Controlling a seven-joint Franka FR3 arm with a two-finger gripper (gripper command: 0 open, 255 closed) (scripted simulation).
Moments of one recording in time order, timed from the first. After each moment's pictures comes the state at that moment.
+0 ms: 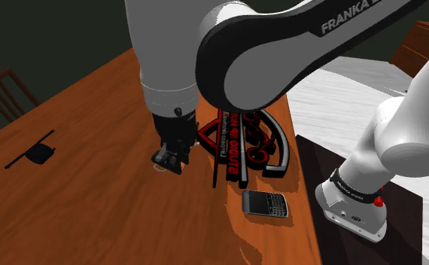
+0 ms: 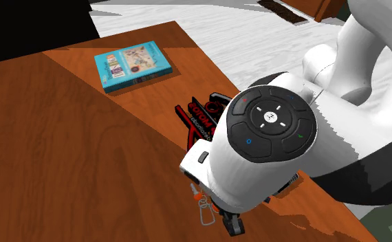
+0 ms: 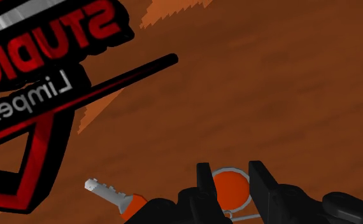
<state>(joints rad) 0.18 0.00 0.67 -2.09 0.00 2.08 0.56</state>
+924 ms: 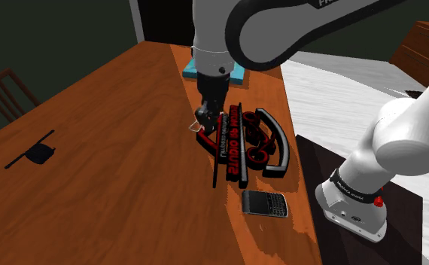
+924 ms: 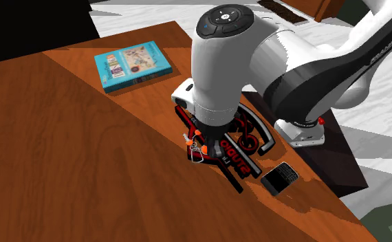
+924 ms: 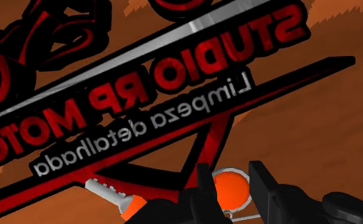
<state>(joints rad) 0.08 -0.24 0.49 -2.30 0.13 2.07 0.21</state>
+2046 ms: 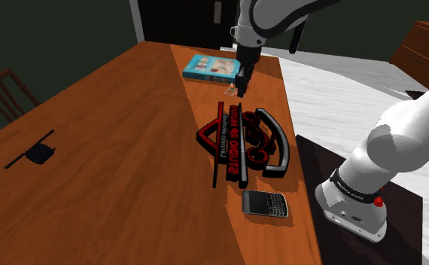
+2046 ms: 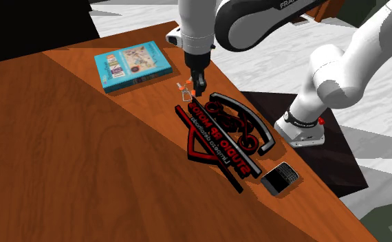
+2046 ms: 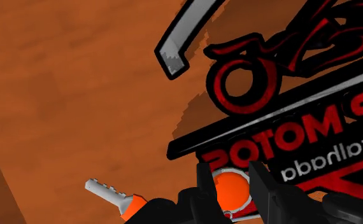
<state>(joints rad) -0.09 -0.31 0.18 -2.39 0.06 2.07 -0.23</state>
